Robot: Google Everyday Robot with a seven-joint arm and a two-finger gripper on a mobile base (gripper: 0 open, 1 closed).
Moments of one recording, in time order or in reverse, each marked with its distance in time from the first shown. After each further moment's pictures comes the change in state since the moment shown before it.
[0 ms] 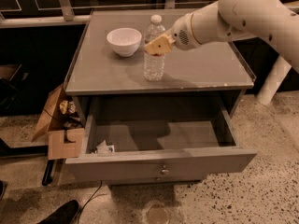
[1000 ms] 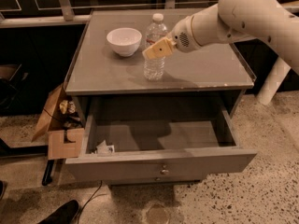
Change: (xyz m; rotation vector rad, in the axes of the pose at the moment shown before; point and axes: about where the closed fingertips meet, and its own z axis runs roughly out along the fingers) arm 0.000 0.000 0.000 0.000 0.000 0.000
